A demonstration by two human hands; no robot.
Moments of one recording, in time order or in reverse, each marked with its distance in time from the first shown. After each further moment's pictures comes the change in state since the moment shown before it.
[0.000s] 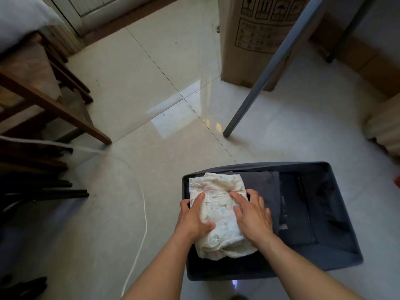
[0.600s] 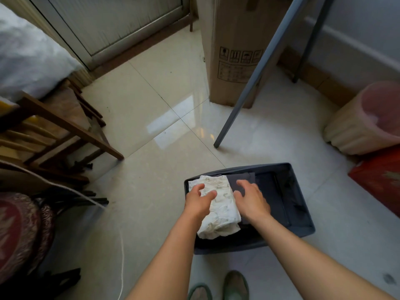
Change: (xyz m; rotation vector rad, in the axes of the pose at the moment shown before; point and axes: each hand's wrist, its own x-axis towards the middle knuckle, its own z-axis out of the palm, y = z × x) left_hand -0.138 0.120 -0.054 -0.529 0.106 -0.090; right_hand -0.110 -0.051 -0.134 0.282 0.073 0.175
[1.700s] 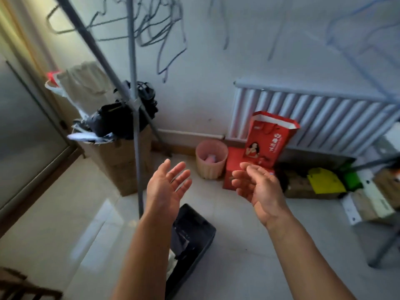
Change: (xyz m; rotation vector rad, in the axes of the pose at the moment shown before) left_hand -0.504 0.204 0.034 -0.471 -0.618 0.343; right_hand -0.475 0.021 -0.314 1.540 0.769 -0.096
